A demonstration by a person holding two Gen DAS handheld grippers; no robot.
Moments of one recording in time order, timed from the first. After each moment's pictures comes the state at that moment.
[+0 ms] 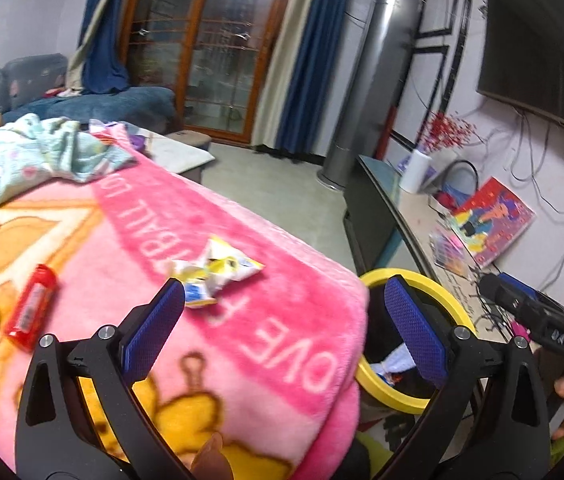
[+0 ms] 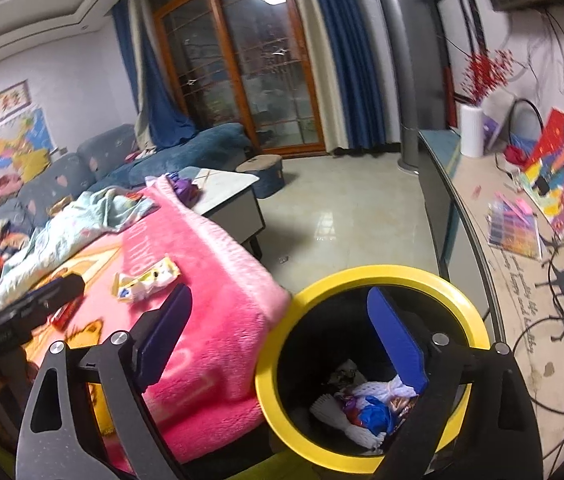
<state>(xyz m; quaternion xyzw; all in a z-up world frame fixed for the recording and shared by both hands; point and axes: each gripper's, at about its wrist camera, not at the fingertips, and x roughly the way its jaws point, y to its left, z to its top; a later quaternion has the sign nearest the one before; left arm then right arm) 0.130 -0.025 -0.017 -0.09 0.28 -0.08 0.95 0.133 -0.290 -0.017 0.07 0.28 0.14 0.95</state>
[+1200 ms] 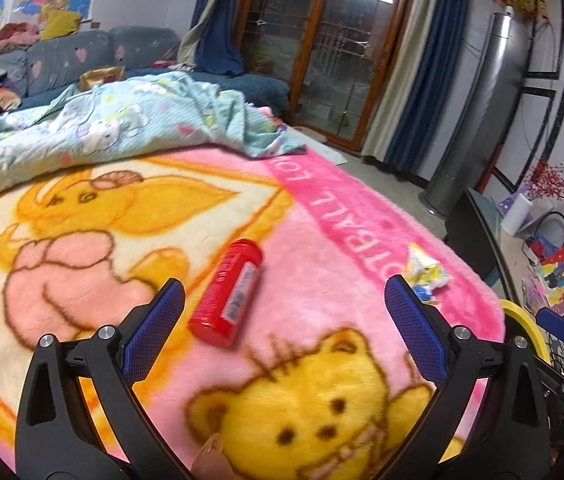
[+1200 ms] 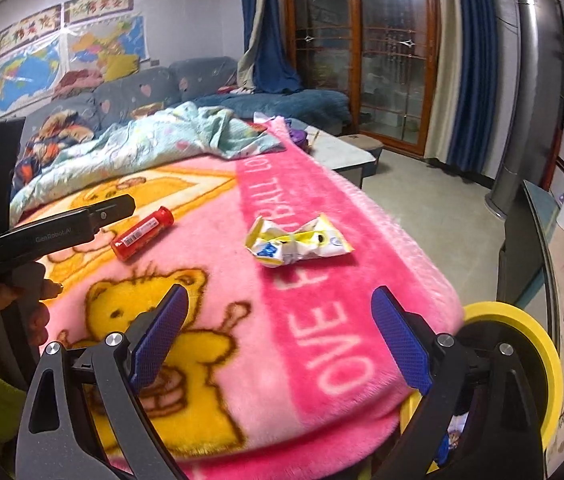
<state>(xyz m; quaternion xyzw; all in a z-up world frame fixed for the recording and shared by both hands) 0.105 0.131 -0.045 -0.14 0.30 0.10 0.94 0.134 -0.101 -0.037 -0.08 0.31 0.29 0.90</state>
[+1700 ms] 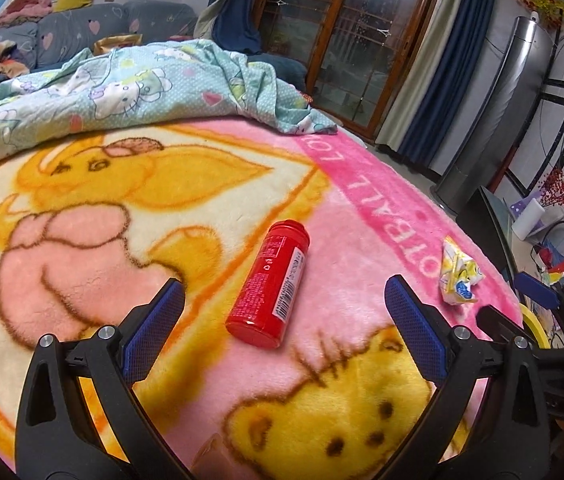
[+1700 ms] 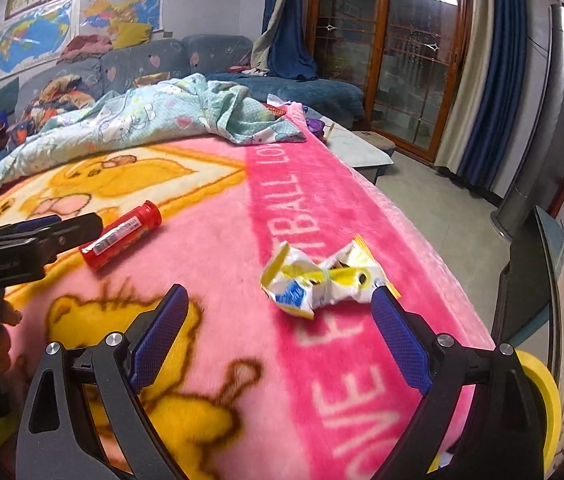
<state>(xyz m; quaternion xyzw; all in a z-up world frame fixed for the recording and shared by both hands) 0.116 0.162 -0.069 -0.17 0.33 0.11 0.92 0.185 -0.037 -0.061 -0.14 0.32 0.29 0.89</state>
